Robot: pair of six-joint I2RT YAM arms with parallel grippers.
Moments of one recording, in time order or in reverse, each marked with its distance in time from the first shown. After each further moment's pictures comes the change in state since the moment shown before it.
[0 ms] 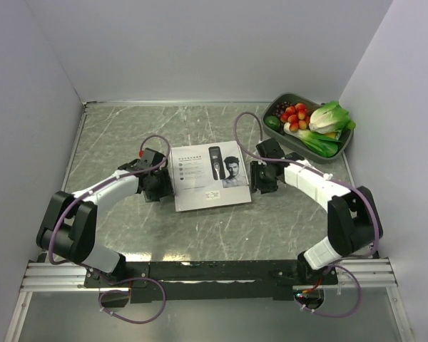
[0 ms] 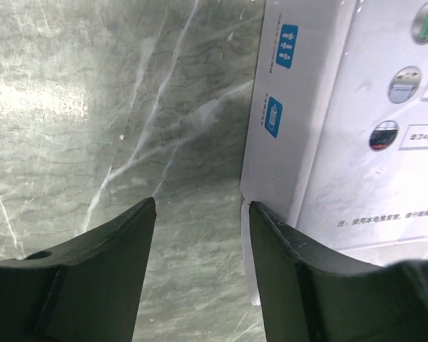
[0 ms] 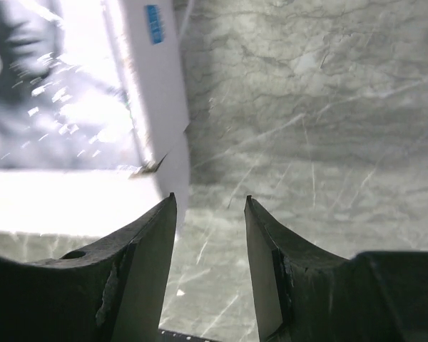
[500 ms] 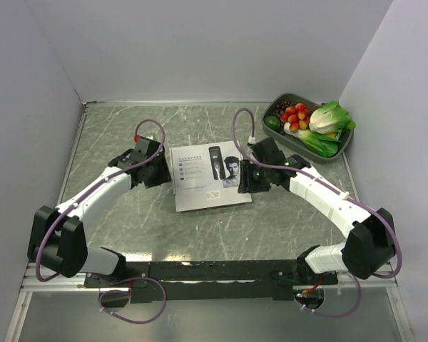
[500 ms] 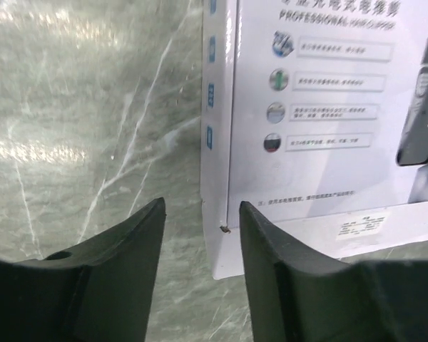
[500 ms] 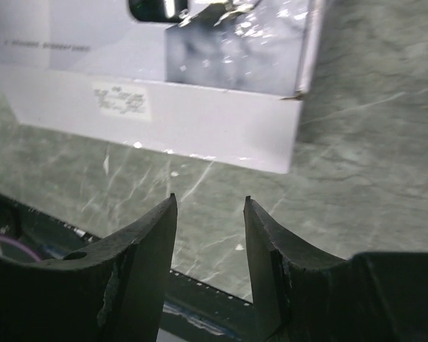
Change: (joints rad) left arm -0.005 -0.102 0.124 -0.074 -0.044 0.013; right arm 0.135 -0.199 0.066 -0.100 -0.076 0.043
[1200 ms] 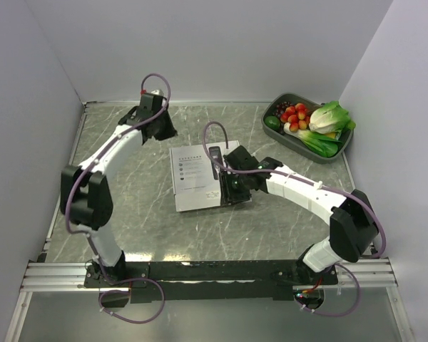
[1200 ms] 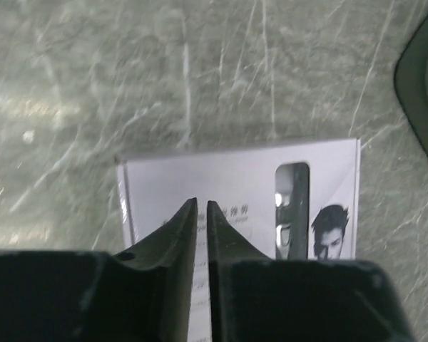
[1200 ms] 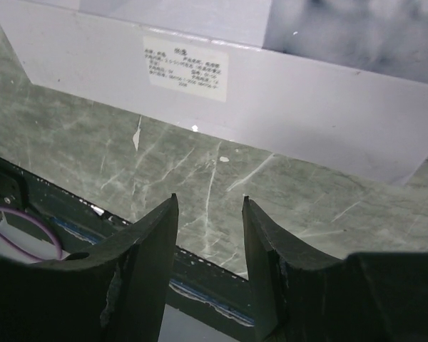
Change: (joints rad) left arm 0.089 0.386 0.547 0.065 0.081 0.068; right arm 0.195 0.164 0.053 0.013 -0.023 0.097
